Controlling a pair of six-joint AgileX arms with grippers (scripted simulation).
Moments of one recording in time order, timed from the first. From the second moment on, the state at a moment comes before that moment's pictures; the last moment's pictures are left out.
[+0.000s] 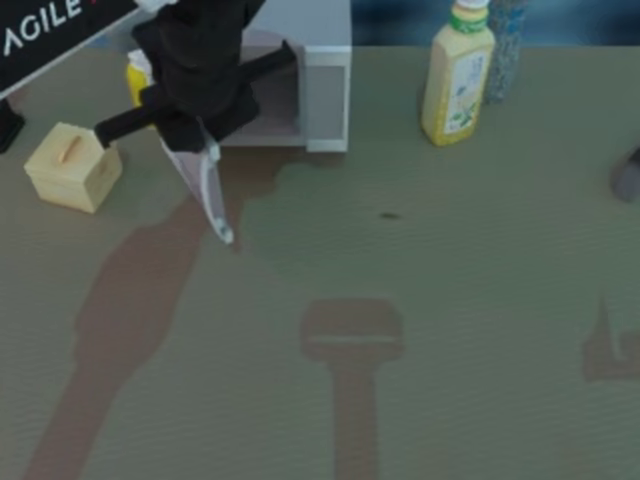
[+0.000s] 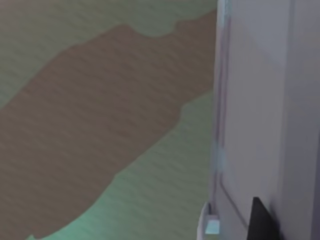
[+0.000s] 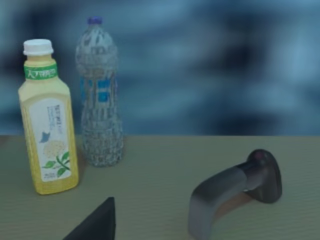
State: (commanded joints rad) left arm -0.49 2.10 1.93 -1.25 -0.26 -1.02; right arm 0.00 0.00 0.00 0.00 0.00 0.00
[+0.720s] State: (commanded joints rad) left arm -0.42 2.27 2.31 -1.57 -0.05 -0.96; right arm 0.00 0.00 0.00 0.00 0.00 0.00
